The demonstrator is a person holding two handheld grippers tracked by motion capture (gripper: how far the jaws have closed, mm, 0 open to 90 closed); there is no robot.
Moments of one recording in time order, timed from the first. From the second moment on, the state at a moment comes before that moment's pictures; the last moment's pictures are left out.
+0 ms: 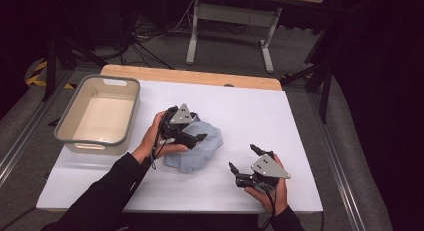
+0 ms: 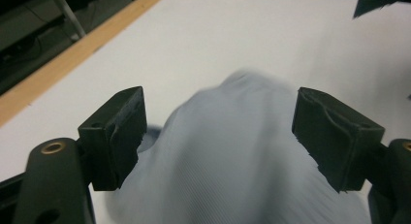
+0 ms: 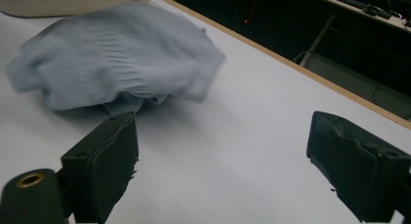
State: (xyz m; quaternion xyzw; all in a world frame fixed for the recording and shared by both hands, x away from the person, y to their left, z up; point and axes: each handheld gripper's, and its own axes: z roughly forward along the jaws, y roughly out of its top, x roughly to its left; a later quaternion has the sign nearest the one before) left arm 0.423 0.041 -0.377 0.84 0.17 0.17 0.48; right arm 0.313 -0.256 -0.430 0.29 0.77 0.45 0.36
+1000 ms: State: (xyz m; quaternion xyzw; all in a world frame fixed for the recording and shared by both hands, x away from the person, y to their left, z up) left arm 0.366 0.100 -0.453 0.87 0.16 0.18 0.42; right arm 0.393 -0.215 -0.418 0.32 0.80 0.46 0.24
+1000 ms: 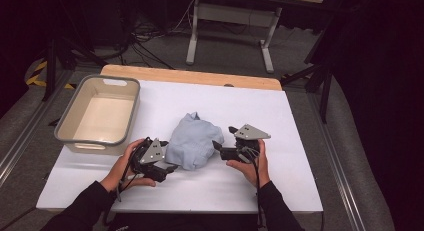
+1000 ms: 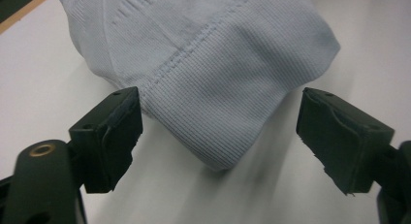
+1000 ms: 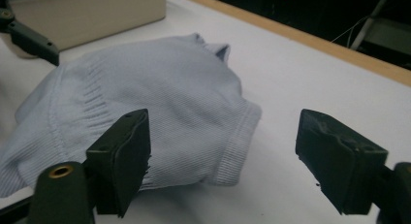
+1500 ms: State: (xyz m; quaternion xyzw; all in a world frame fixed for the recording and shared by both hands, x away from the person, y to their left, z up) left arm 0.384 0.093 -0.469 0.89 0.17 0.18 0.38; right arm 0.401 -0.212 -0.444 0.34 0.82 0.42 0.19
